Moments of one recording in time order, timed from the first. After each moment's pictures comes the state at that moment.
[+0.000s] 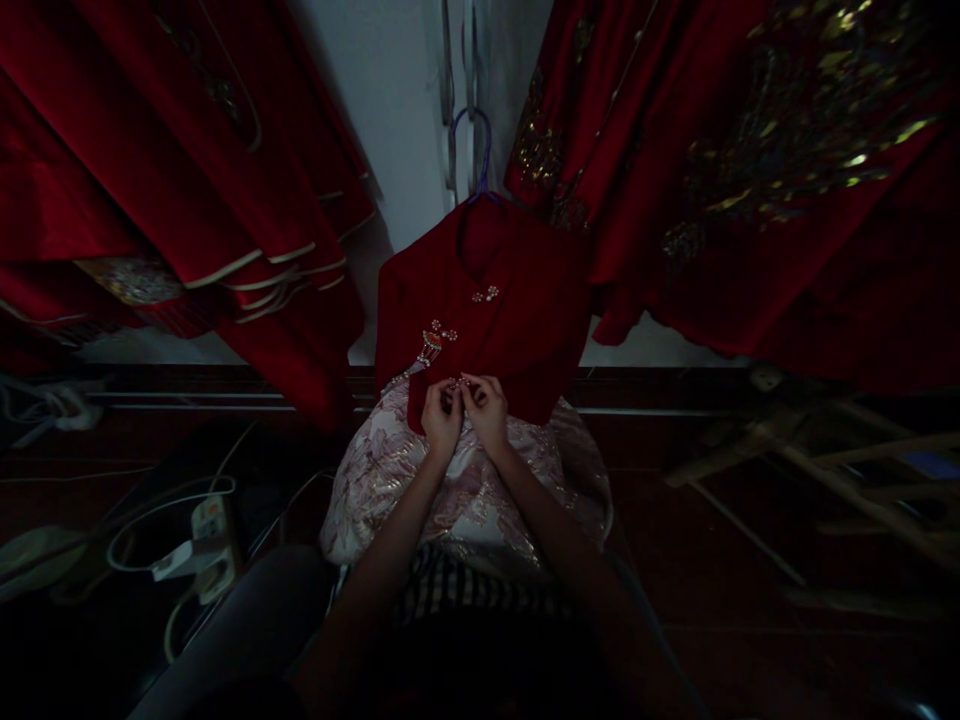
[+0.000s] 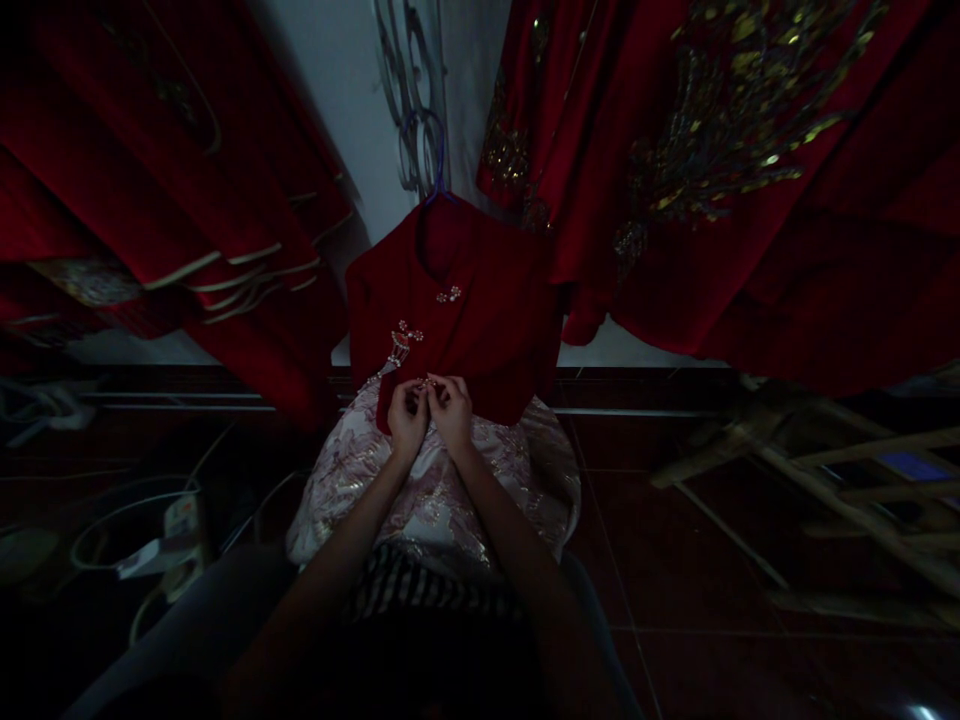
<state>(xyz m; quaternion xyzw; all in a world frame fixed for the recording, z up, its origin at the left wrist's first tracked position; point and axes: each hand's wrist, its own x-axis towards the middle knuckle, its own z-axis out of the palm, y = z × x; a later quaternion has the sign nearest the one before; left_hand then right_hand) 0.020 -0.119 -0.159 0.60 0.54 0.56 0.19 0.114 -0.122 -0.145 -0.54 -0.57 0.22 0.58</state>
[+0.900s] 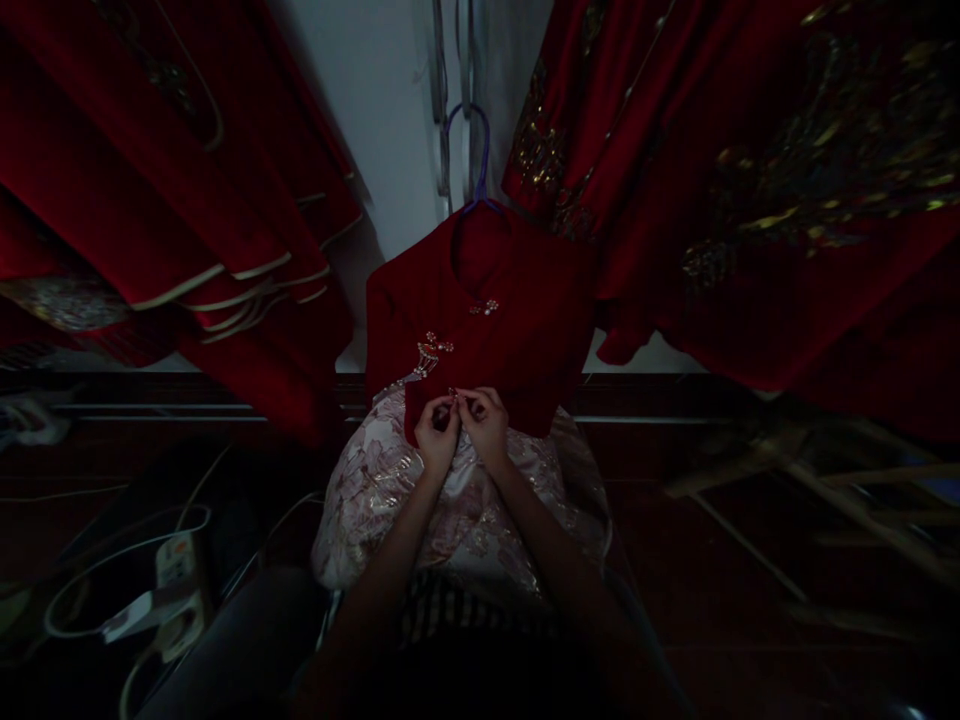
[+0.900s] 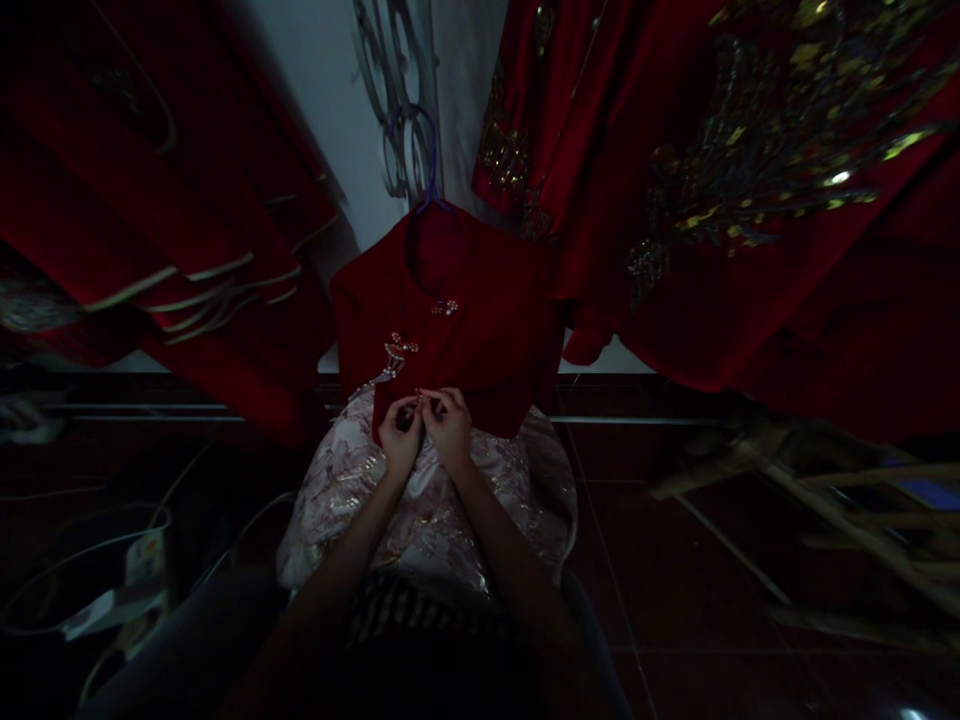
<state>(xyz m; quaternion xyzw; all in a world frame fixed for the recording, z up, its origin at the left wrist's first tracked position) 0.027 -0.083 -0.179 0.53 0.49 0.64 0.28 0.121 -0.091 -0.146 -0.54 -0.57 0.20 0.59</state>
